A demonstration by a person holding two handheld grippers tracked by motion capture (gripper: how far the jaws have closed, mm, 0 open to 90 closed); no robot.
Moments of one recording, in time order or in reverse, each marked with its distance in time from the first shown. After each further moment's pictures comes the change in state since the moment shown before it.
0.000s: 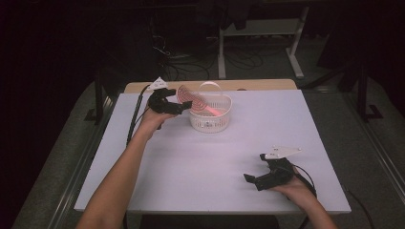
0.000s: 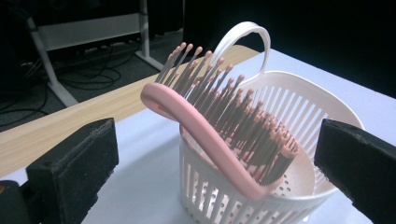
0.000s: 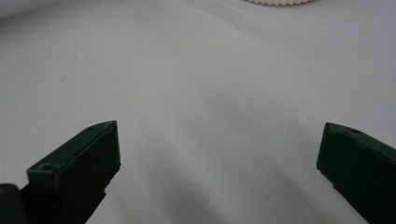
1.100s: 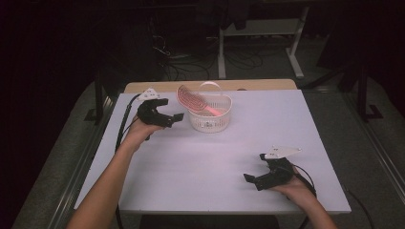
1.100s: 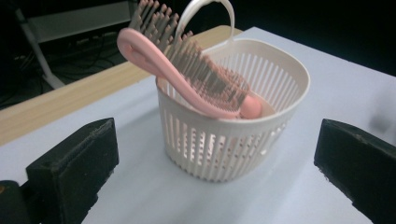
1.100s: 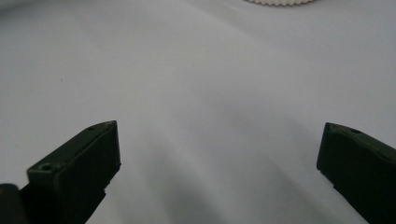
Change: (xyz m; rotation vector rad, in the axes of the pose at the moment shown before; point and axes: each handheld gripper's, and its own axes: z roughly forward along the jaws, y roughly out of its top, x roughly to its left) left arm -0.020 -0.017 -0.046 0.054 -0.029 0.037; right arm 0.000 0.000 0.001 0.001 -0.001 -0.003
